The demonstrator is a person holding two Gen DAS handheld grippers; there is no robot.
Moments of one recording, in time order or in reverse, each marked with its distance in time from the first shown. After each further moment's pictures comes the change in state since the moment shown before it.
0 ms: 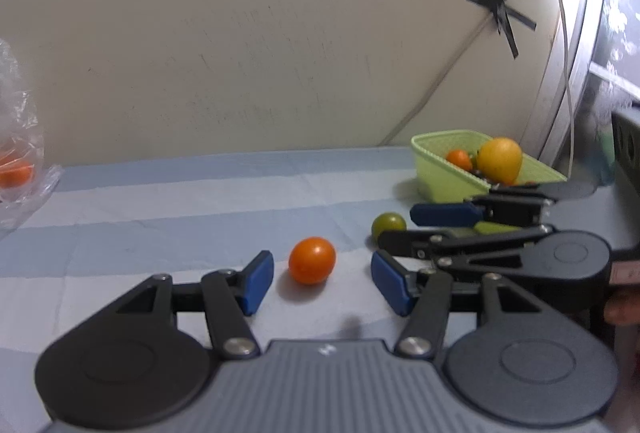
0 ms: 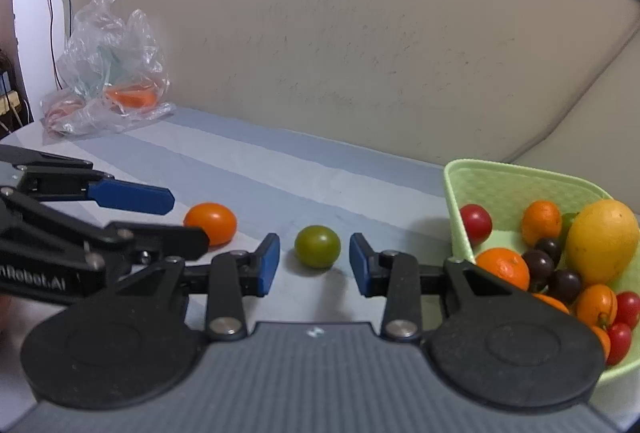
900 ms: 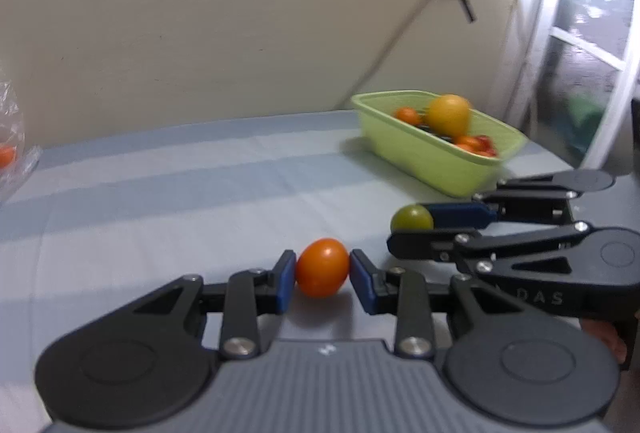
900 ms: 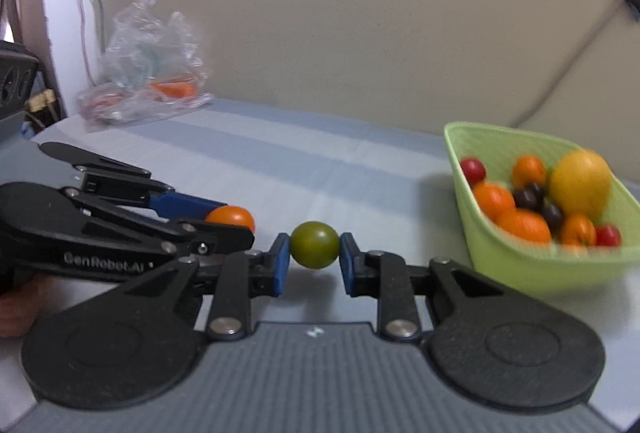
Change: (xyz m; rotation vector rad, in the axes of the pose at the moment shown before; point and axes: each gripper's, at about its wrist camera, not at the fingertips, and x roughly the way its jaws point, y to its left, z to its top) left arm -0.037 -0.034 -0.031 0.045 0.061 -0.071; right arm -0.082 0.009 -0.040 0.036 0.004 0.069
